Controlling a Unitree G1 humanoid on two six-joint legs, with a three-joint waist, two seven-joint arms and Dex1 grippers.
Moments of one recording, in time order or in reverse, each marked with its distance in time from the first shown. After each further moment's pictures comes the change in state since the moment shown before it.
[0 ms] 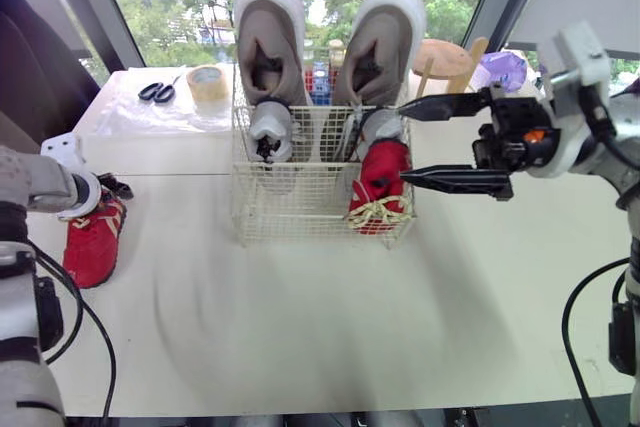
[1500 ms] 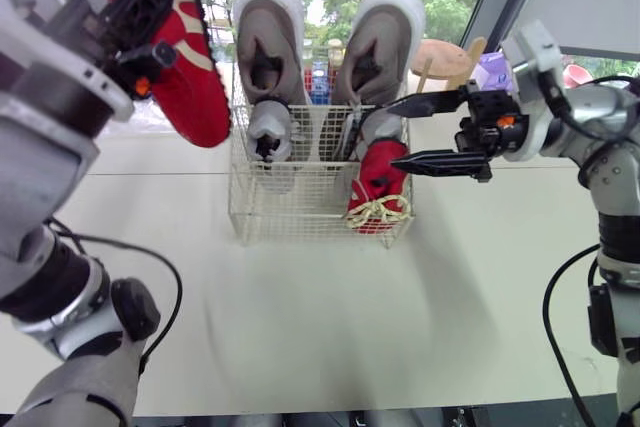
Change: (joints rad) left arm 0.209 -0.383 0.485 -1.477 -1.068 -0.265 0.522; right arm -0.141 0.066 0.132 0.268 -0.146 -0.082 0.146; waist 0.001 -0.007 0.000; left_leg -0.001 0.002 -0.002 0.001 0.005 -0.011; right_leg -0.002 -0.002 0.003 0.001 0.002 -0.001
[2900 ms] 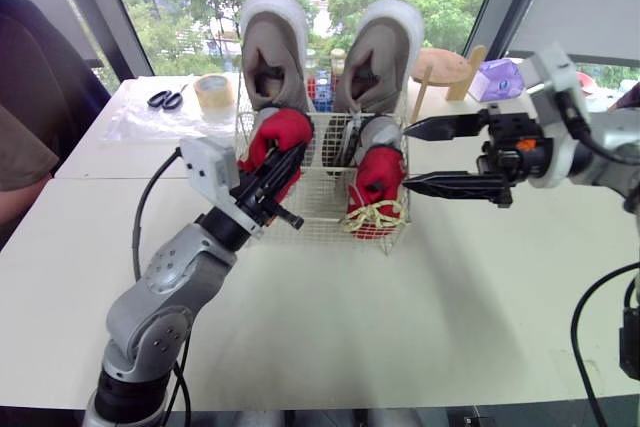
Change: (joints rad) left arm 0.489 -0.221 -0.631 0.010 1.011 -0.496 -0.665; right arm 0.162 -0.114 -0.164 -0.287 0.163 0.276 -0.195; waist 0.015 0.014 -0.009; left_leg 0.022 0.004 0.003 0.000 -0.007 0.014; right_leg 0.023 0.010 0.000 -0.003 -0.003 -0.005
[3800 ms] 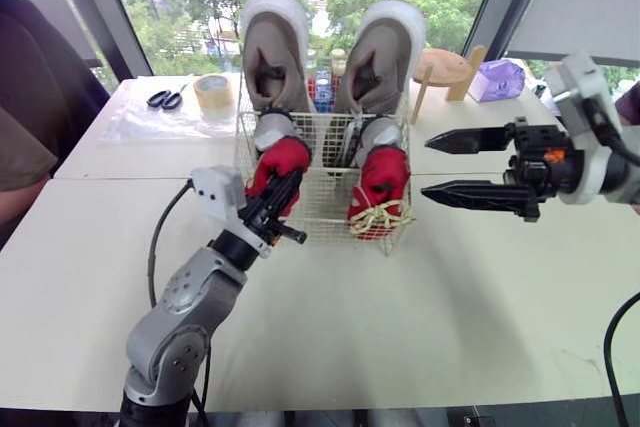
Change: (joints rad) left arm 0.186 -0.128 0.038 -0.044 0.009 0.046 0.005; right arm 0.091 -0.099 -0.086 -0.051 0.130 0.102 -0.086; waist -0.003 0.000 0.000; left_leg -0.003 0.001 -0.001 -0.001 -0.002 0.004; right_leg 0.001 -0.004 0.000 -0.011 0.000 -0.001
